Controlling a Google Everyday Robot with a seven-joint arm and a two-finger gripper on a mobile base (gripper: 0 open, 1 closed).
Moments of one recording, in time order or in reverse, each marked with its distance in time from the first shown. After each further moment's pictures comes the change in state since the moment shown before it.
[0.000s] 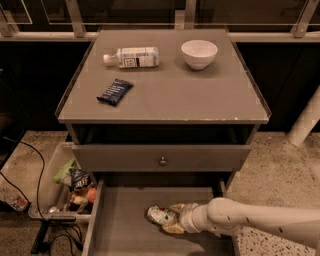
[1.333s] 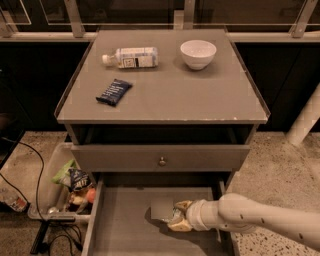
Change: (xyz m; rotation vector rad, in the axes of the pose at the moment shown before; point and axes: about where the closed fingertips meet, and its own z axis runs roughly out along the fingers) arm -0.018 0.001 -0.046 -0.002 -0.018 -0.013
